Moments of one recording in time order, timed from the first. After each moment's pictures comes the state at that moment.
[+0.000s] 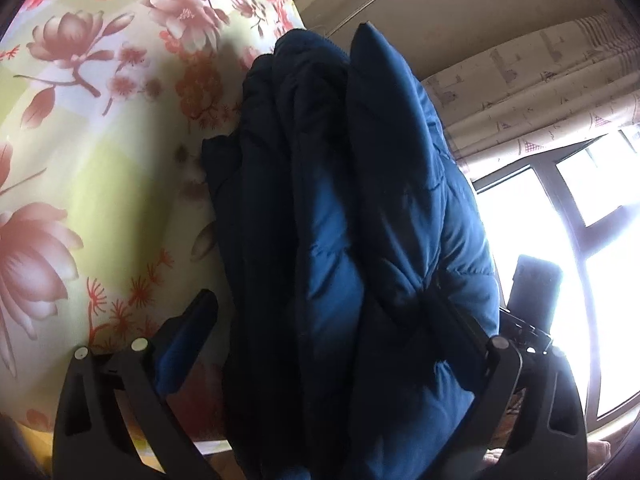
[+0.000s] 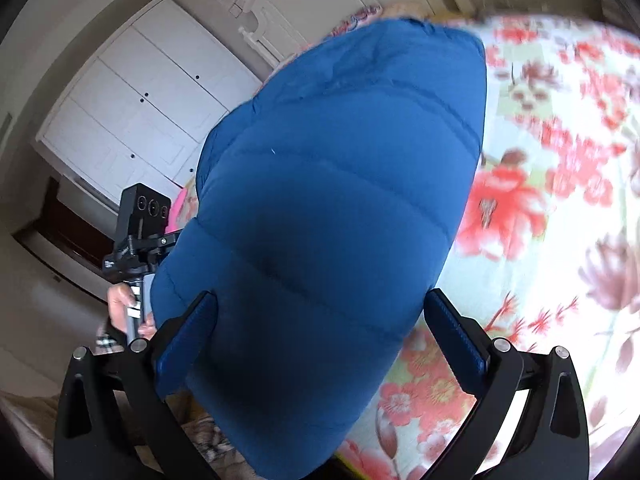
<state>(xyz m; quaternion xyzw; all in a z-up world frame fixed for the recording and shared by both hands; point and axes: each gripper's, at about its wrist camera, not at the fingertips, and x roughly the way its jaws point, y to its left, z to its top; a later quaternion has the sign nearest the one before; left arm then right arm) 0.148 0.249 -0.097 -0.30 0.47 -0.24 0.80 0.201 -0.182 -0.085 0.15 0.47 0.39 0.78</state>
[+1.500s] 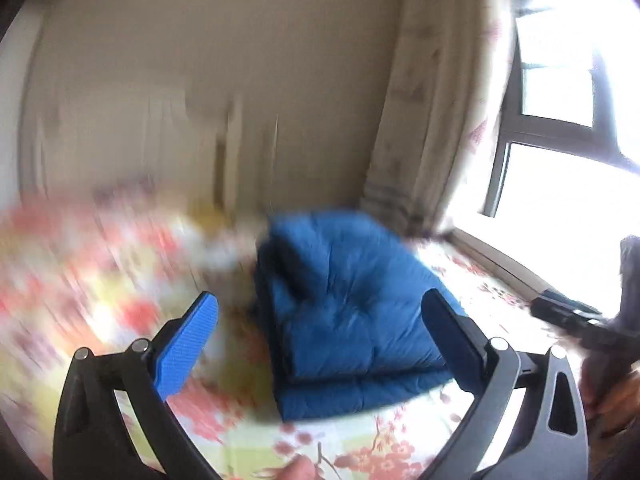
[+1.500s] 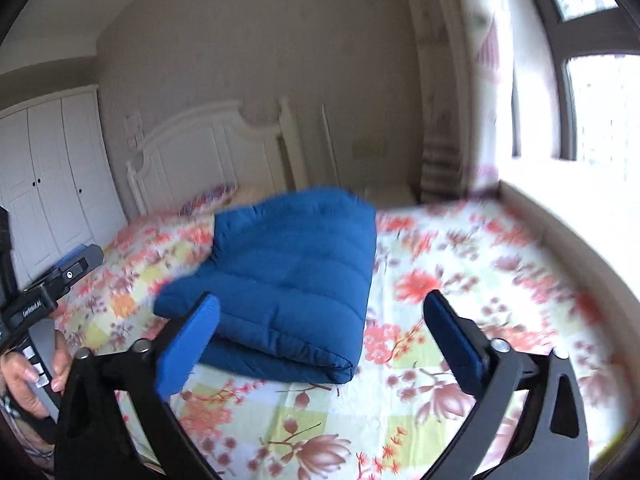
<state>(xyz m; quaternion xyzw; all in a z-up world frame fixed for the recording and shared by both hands) 0.094 0.009 0.030 -0.01 0.13 -0.14 0.98 0.055 -0.346 0.016 0.07 0.17 0.08 0.98</state>
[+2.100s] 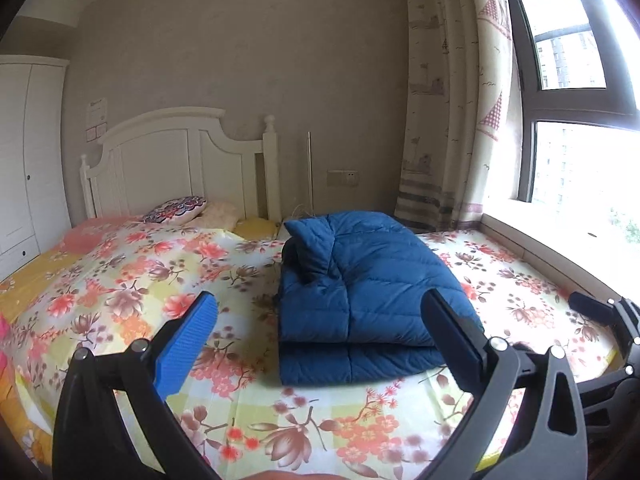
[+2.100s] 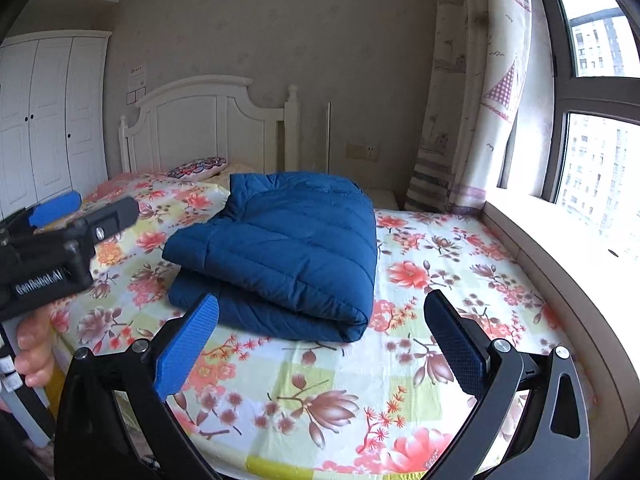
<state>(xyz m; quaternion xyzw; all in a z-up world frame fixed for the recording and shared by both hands) 0.046 -0.031 0.028 0.02 0.16 -0.06 0.99 0.030 -0.280 0.002 -0.03 0.18 0.03 0.98</state>
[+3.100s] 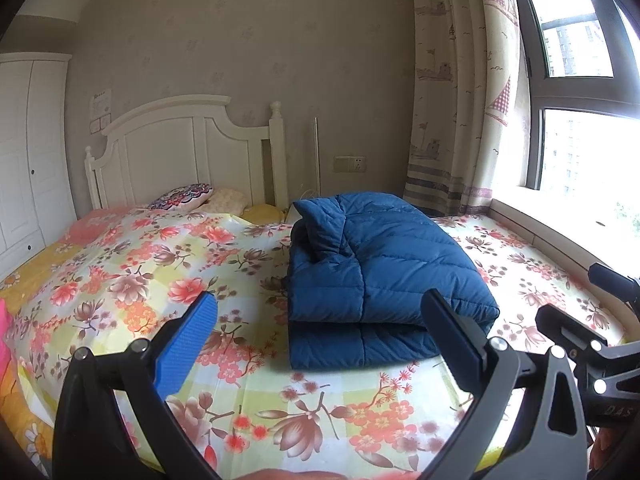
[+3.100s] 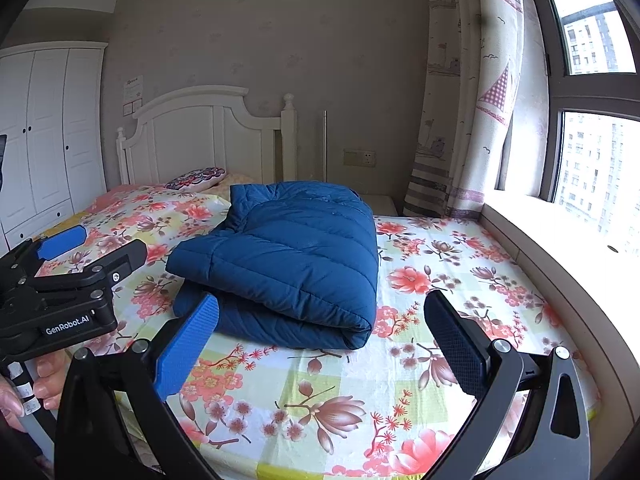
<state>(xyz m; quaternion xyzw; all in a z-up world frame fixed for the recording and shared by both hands) 0.046 -0.023 0.015 0.03 0.18 -0.04 0.98 0.025 -0.277 0.007 -0.02 0.17 0.03 0.98</state>
